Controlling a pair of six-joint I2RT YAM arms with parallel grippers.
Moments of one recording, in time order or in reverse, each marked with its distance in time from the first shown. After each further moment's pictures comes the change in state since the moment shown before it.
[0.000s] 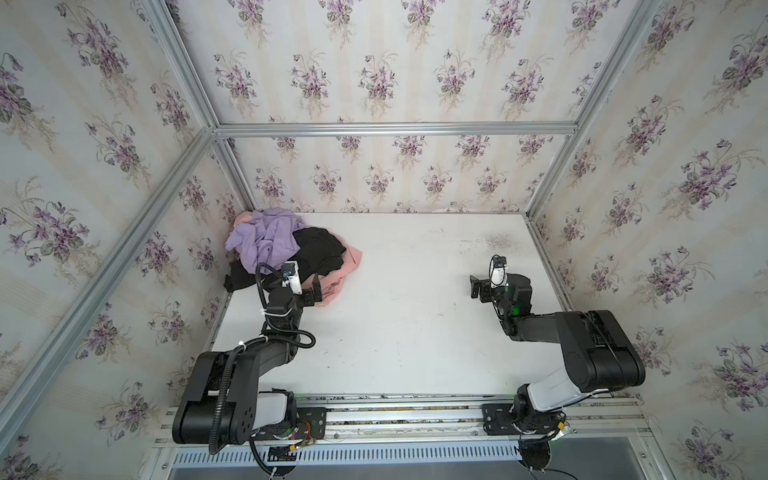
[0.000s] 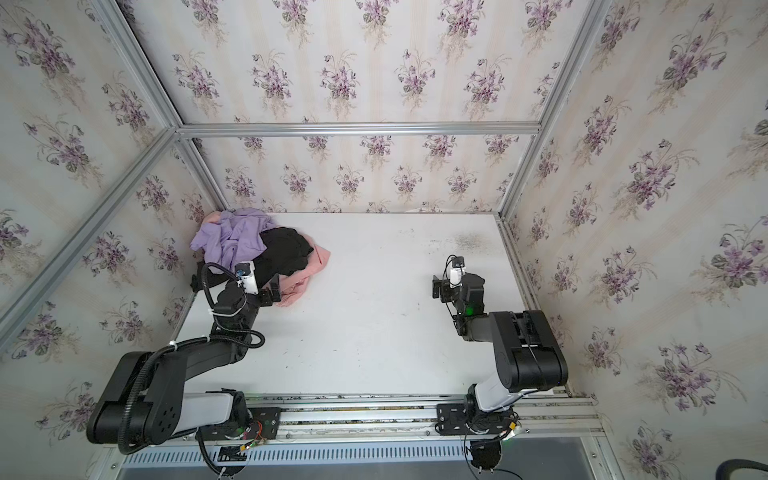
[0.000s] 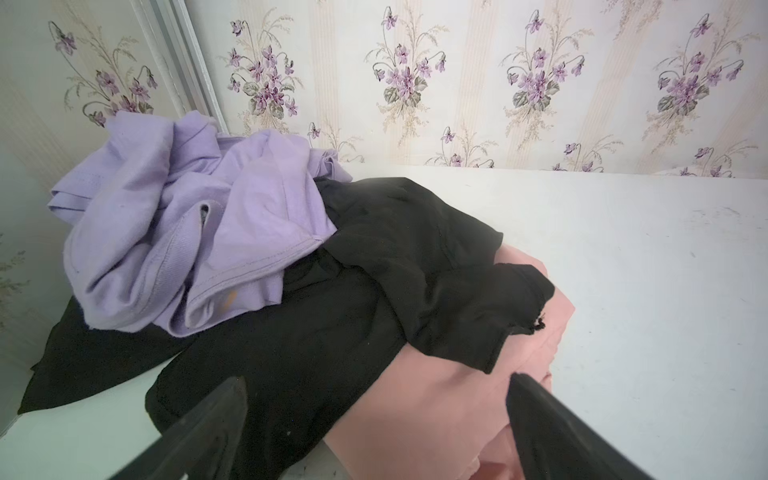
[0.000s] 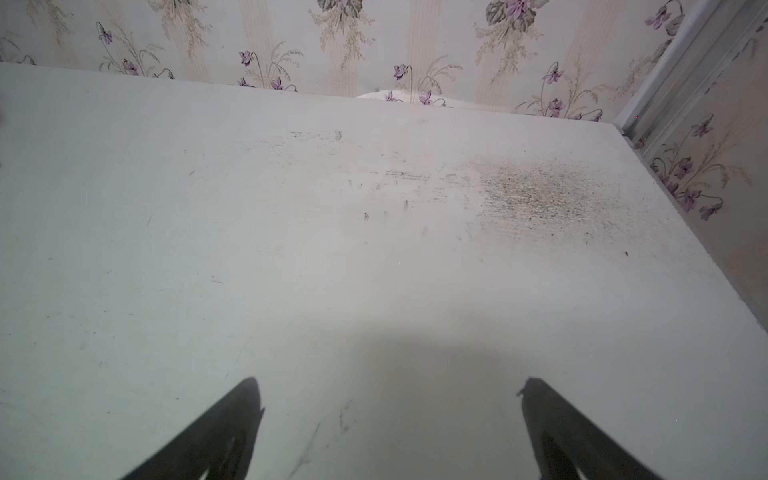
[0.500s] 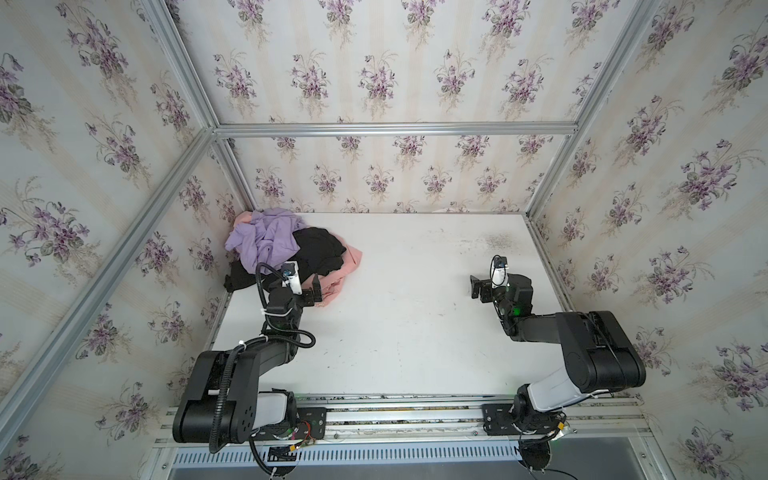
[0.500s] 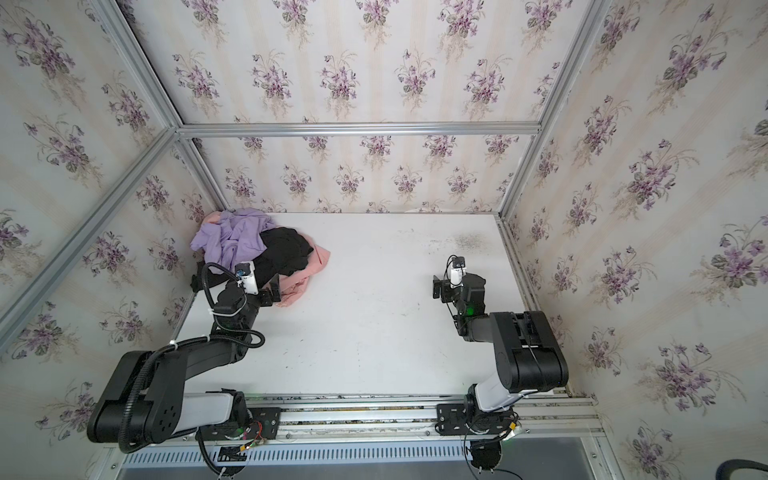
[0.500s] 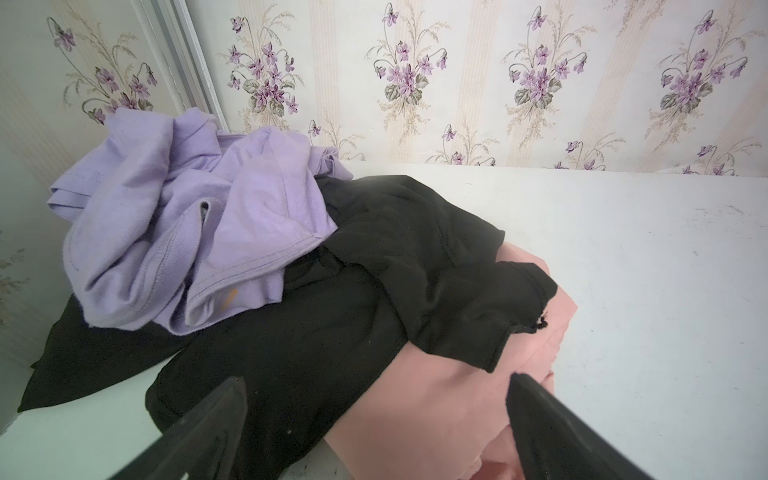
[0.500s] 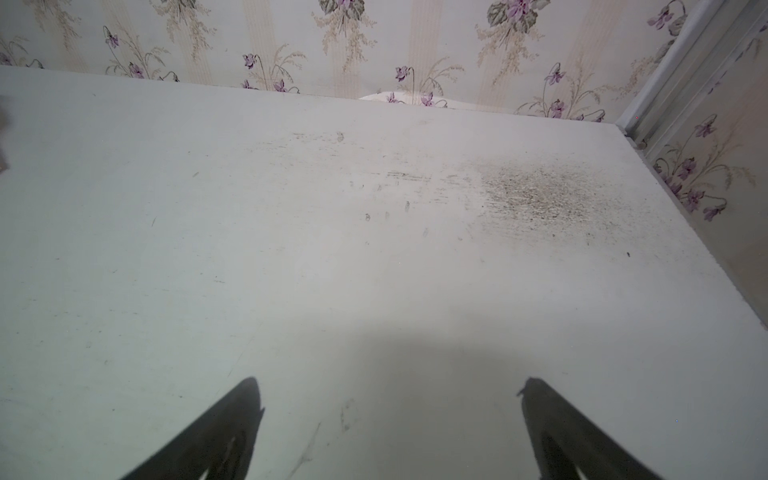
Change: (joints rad) left arm 0.002 0.003 0.001 0.000 0.000 0.000; right arm -0.007 -0.003 -0.003 0.002 -0.019 0.000
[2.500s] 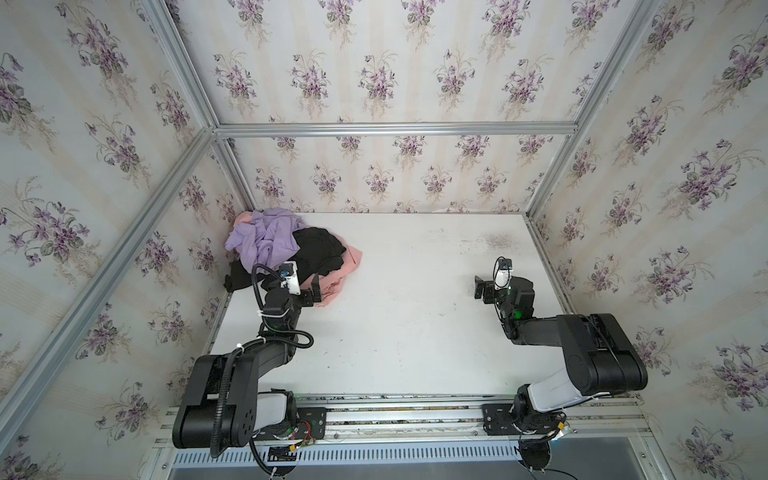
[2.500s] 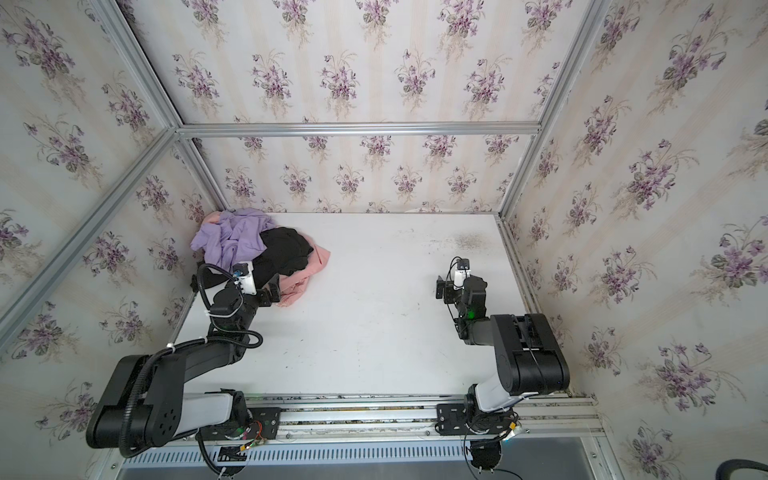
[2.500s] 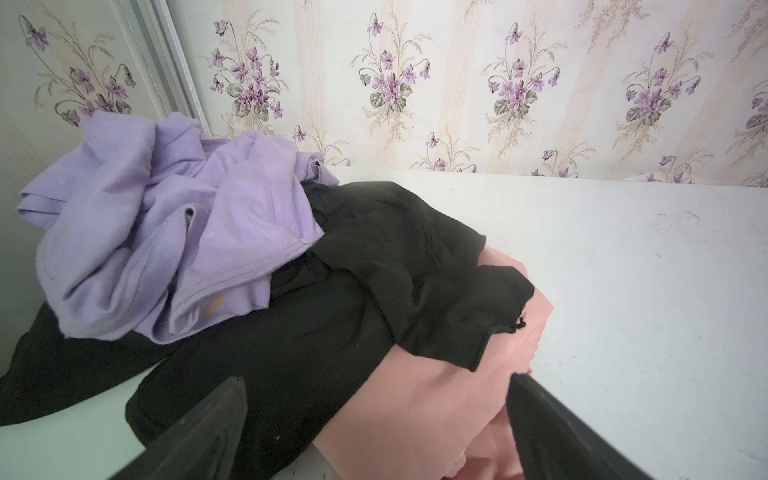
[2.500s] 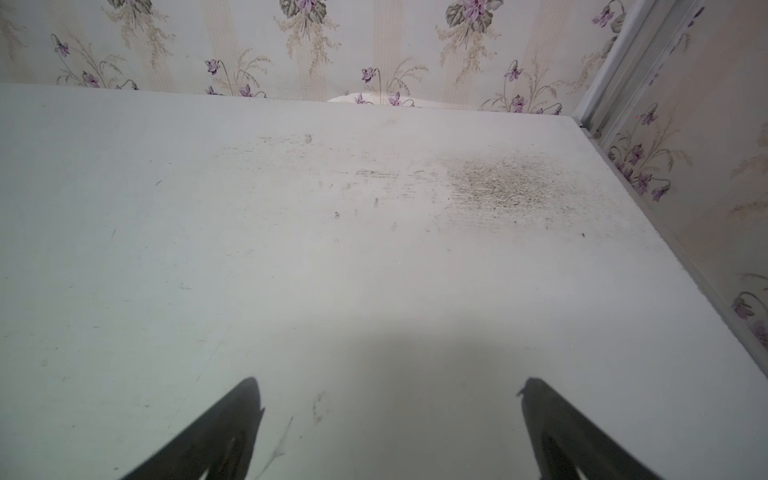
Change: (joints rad) left arm 0.030 -0.049 0.029 -0.058 0.061 -0.013; right arm -0.004 -0.036 -0.033 0.027 0.079 0.028
